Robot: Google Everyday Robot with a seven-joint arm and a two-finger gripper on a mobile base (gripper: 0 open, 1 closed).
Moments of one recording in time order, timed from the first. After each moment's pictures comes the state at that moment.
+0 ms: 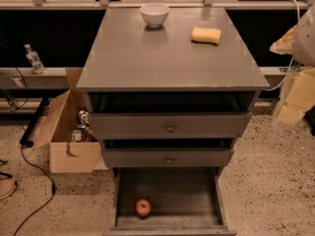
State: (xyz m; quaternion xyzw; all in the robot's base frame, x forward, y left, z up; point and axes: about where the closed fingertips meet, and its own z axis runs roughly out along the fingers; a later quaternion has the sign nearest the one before) arm 0.438 -0.217 0.976 -0.60 0.78 -0.03 0.16
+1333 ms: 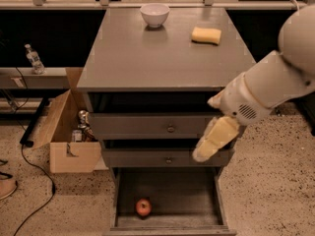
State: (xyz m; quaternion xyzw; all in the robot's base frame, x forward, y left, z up) arm 0.450 -0.113 0.847 -0.55 0.80 0.17 0.20
